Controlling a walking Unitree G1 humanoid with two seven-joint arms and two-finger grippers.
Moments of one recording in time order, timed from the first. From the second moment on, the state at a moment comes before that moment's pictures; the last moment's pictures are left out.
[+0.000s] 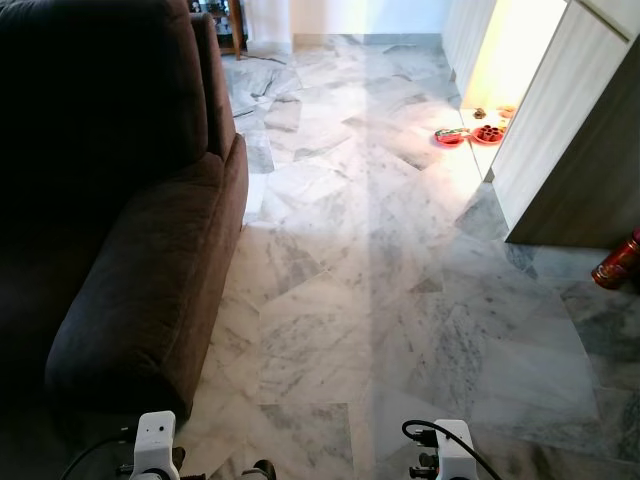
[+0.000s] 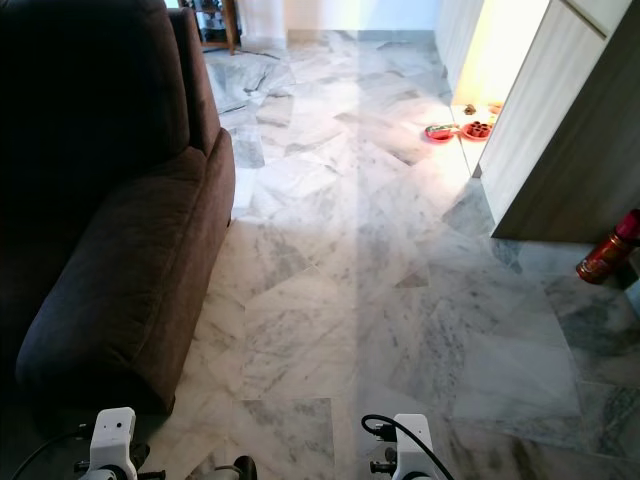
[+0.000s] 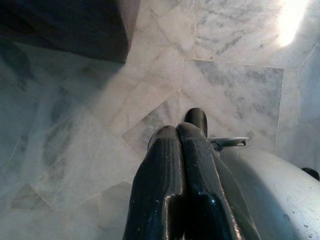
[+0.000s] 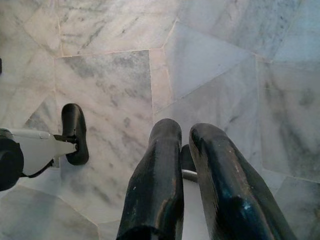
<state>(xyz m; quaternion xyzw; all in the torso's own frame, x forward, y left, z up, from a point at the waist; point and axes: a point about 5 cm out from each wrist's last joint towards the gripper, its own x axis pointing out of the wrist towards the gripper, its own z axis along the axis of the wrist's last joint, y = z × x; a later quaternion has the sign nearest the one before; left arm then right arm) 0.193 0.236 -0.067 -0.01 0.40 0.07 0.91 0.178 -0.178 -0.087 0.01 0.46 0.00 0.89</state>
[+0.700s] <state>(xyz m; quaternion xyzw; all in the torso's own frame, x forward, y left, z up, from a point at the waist) 0.213 0.153 -0.070 -0.03 0.40 0.03 0.91 0.182 -0.176 -0.086 0.01 0.46 0.00 0.89</state>
